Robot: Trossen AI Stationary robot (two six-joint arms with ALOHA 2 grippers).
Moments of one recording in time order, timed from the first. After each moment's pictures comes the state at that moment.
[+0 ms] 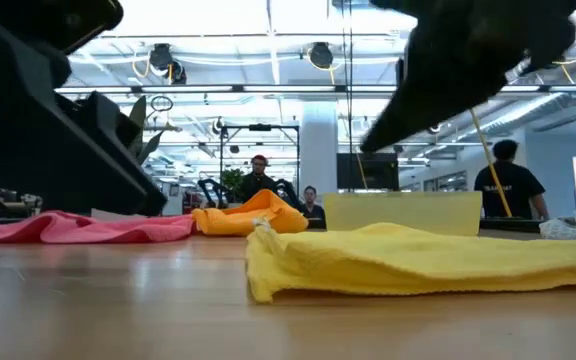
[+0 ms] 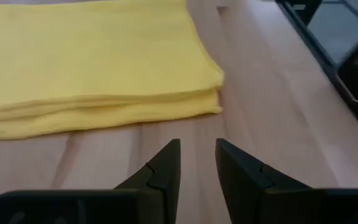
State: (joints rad) left arm -0.71 1.88 0.77 0.49 -0.51 -0.43; right arm 0.57 1.78 1.05 -0.23 0.63 0.50
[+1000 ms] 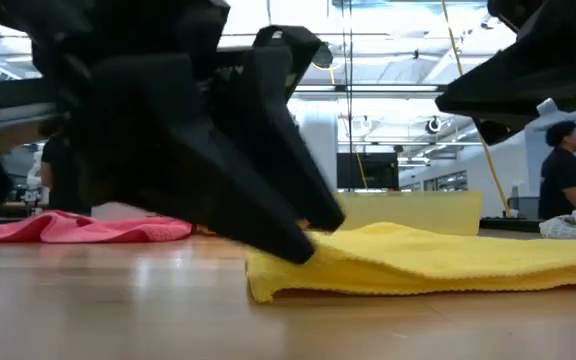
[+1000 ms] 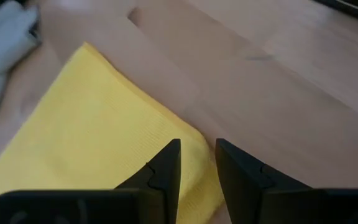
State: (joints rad) left arm -0.57 2.07 1.20 0.10 -0.23 0.36; right arm 0.64 1.50 0.38 0.77 0.55 0.41
